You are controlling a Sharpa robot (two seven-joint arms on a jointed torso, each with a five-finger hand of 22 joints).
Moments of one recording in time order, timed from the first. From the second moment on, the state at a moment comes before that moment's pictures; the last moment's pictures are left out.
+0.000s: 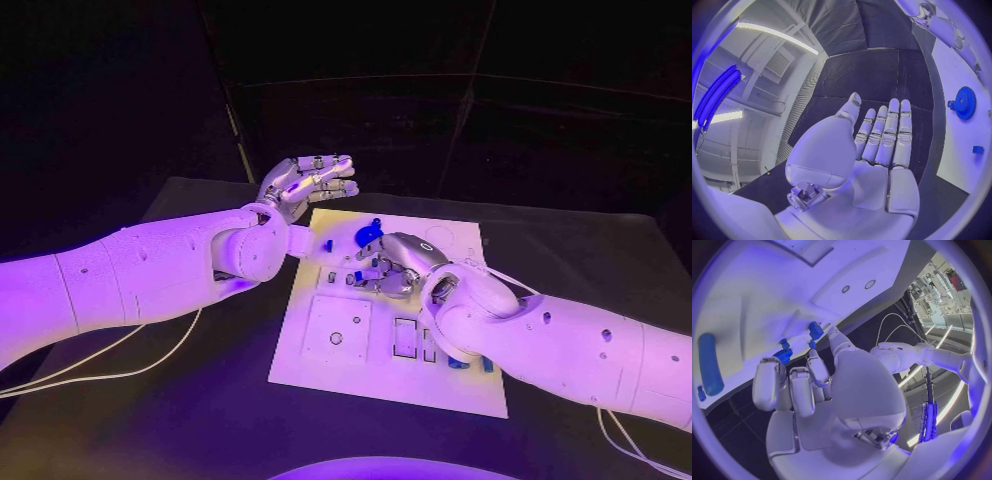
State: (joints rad) left arm 1.23 -0.78 -0.08 1.41 0.13 -0.29 0.53; left_hand 1.36 0.08 -0.01 -0.02 0.05 0.86 0.22 0.11 0.07 0.91 0.20 0.14 0.07 0.99 0.16 0.19 0.14 0.17 0.89 0.27 0.17 0.07; right arm 1.10 -0.52 -0.06 1.49 -1.48 -0.47 -0.27; right_hand 1.37 -0.10 0.08 0.11 0.14 0.84 0.19 0.09 0.07 1.31 0.09 1.28 1.26 1.47 0.01 1.52 1.31 0.08 1.39 0.11 1.42 1.22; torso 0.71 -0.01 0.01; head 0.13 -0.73
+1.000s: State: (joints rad) left arm 1.29 -0.84 -0.08 1.44 -0.50 -0.10 0.08; left_hand 1.18 0.06 -0.05 0.09 0.05 1.07 0.10 0.20 0.12 1.38 0.02 0.40 0.31 1.47 -0.04 1.41 1.31 0.17 1.36 0.06 0.74 0.49; right arm 1.27 -0.92 -0.02 1.62 -1.13 -0.45 -0.08; right_hand 1.42 -0.07 0.08 0.13 0.21 0.88 0.17 0.14 0.07 1.23 0.08 1.16 1.13 1.47 0.00 1.40 1.26 0.11 1.27 0.11 1.27 0.97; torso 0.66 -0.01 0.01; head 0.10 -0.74
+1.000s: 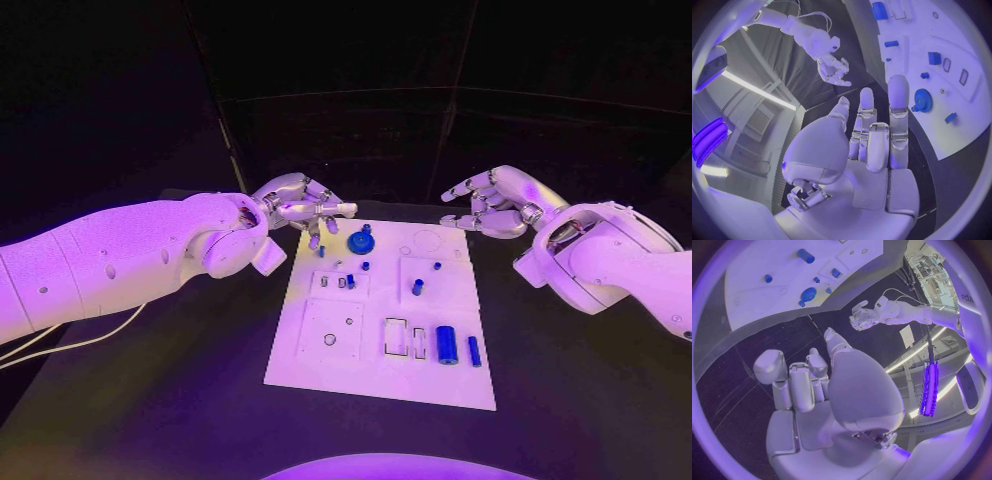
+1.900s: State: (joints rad) left arm 1.33 -0.67 -0.14 1.39 -0.85 0.07 -0.56; left_hand 1.14 0.10 -0.27 0.28 0.05 0.95 0.07 0.51 0.41 1.29 -0.01 1.01 0.92 1.47 -0.07 1.57 1.31 0.08 1.42 0.04 1.33 1.21; right arm 1.27 -0.89 -0.02 1.60 -1.17 -0.41 -0.17; right_hand 1.41 -0.06 0.07 0.15 0.27 0.88 0.17 0.15 0.07 1.23 0.07 1.14 1.11 1.47 0.00 1.38 1.27 0.11 1.27 0.10 1.24 0.94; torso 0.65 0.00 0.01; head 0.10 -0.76
